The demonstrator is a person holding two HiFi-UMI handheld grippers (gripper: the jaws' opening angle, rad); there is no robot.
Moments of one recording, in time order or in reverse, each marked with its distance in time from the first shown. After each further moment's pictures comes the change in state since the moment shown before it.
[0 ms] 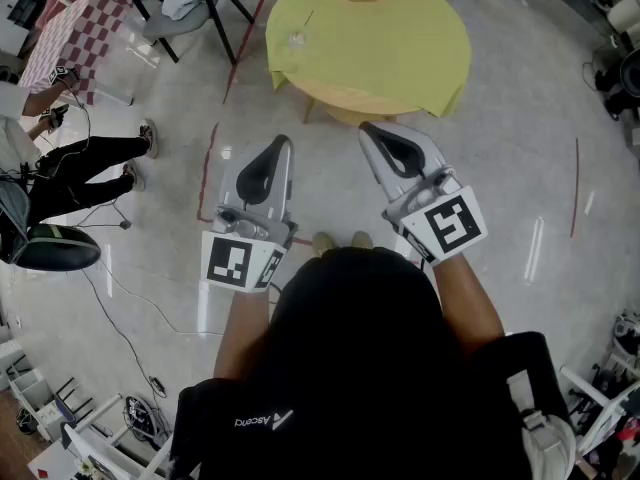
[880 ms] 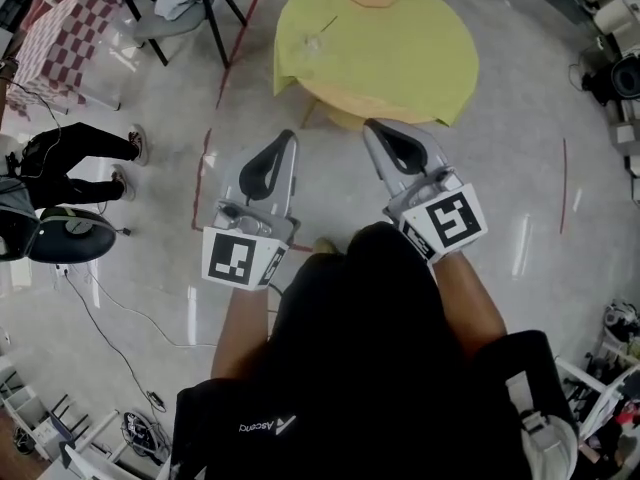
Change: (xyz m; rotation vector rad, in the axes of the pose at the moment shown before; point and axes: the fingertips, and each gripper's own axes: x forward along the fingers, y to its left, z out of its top) left arm -0.011 0.093 -0.006 -0.017 -0.042 -0.044; right arm 0.089 0.023 -0.014 -0.041 0.075 -0.071
